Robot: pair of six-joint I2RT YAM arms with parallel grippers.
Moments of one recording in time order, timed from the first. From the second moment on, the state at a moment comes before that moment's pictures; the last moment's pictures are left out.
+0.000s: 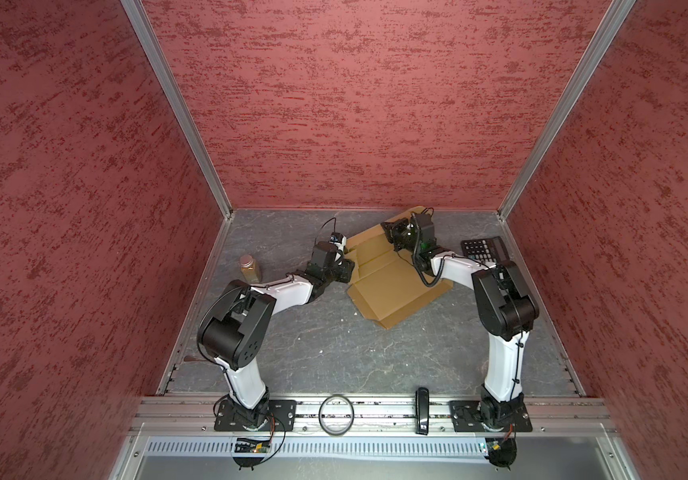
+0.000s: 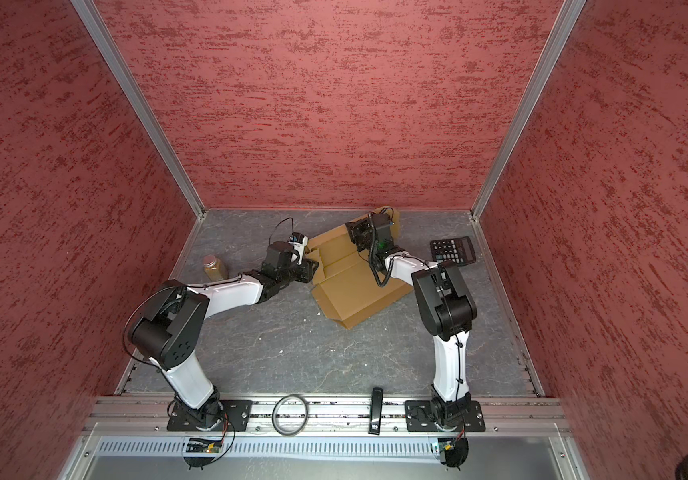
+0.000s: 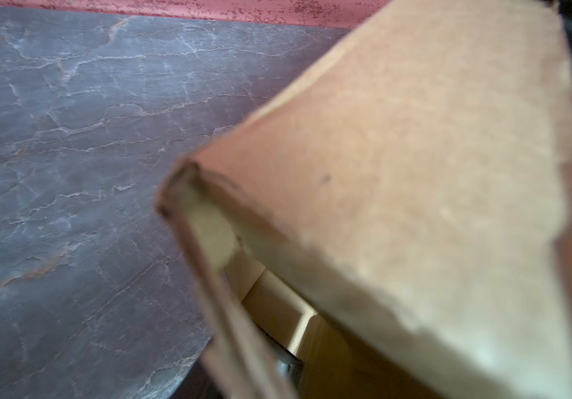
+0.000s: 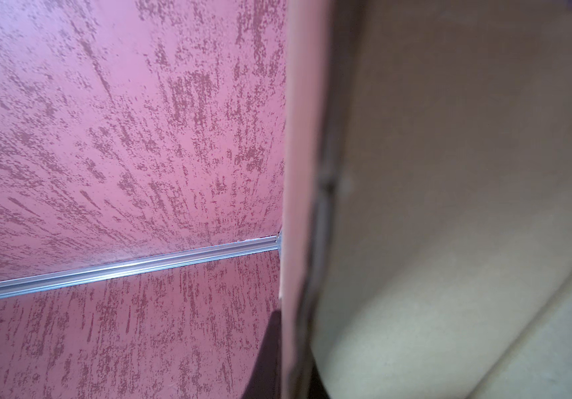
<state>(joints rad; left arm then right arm) -0.48 1.76 0.96 0.19 0.07 -0.28 0.37 2.02 1.31 0.44 -0.23 1.49</state>
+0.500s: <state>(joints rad) -0.54 1.82 1.05 0.12 -0.12 -0.34 0.37 2.00 1.26 0.48 -0.20 1.50</state>
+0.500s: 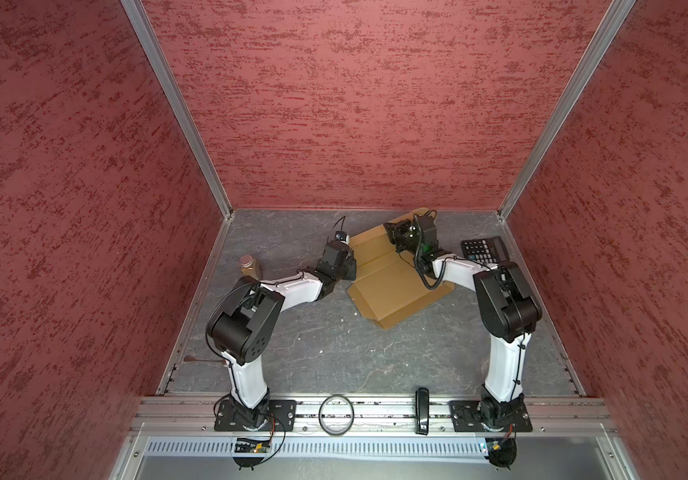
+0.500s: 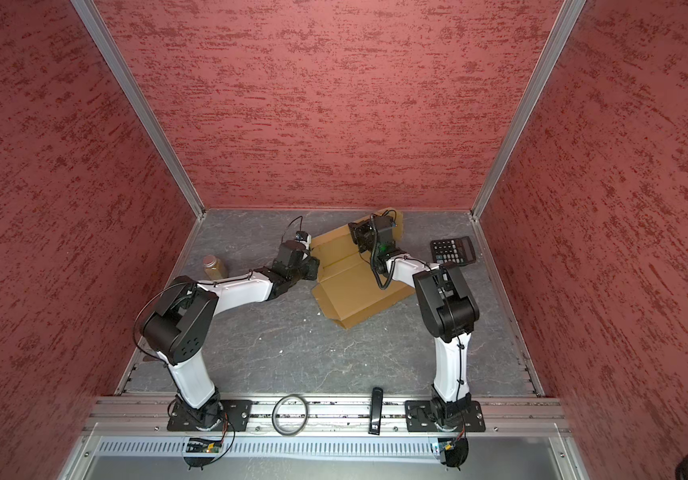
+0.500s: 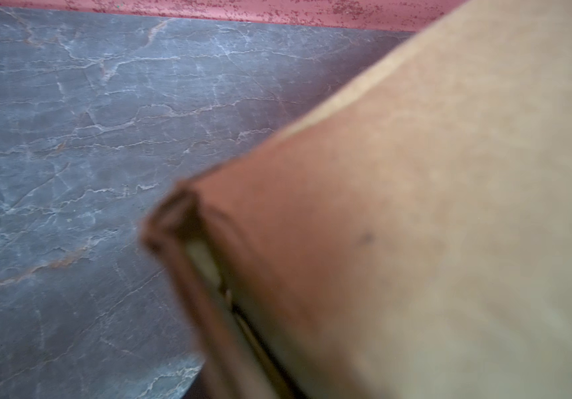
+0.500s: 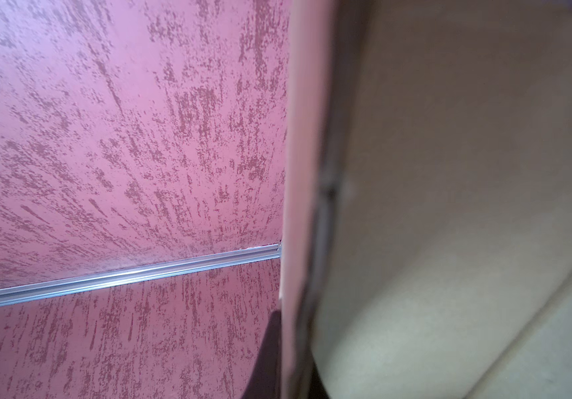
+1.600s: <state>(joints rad) -0.58 1.85 1.14 -0.01 -0.27 -0.41 0.38 1.94 1.17 0.51 -0.13 1.53</state>
